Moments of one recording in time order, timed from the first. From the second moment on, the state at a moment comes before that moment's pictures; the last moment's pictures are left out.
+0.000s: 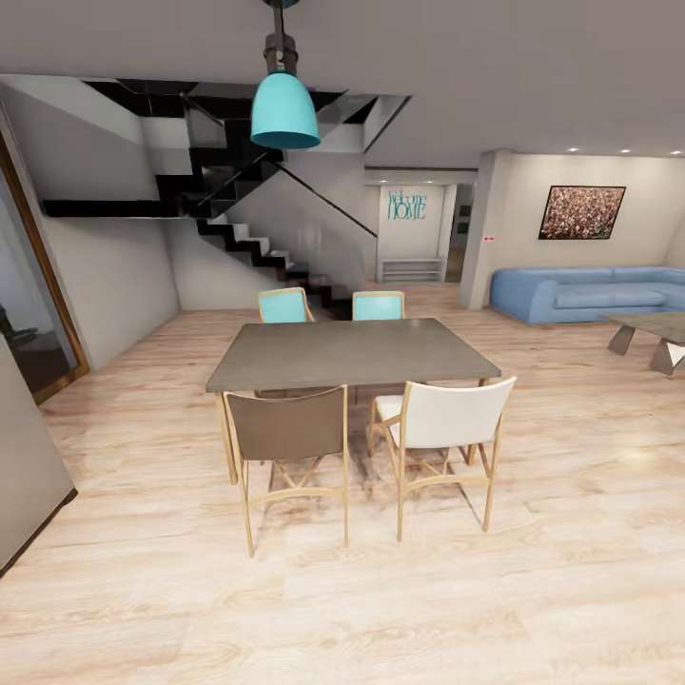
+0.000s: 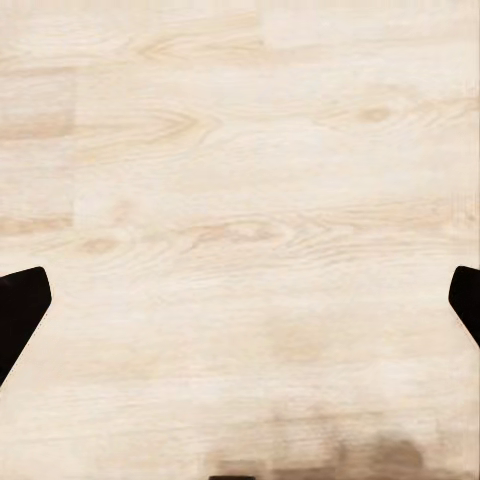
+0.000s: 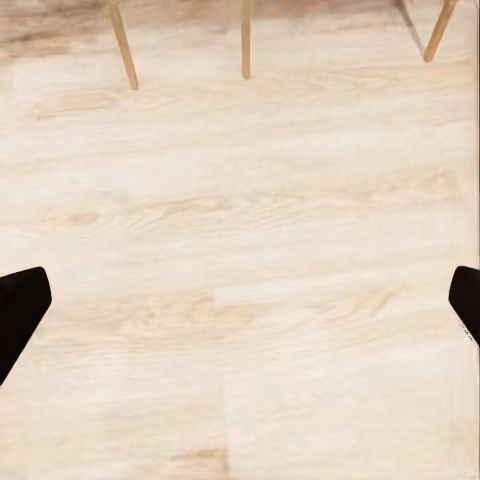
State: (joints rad) left arm 0.00 0.01 0.01 -0.53 0.01 -0.21 0.00; right arm 0.00 0.02 0.00 -0.59 0.00 -0.34 -0.02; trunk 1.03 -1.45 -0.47
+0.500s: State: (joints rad) left arm 0.00 0.02 0.01 -0.48 0.02 -0.21 0.00; right arm 0.00 0.02 0.00 -0.56 0.00 -0.35 -0.03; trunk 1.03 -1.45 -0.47
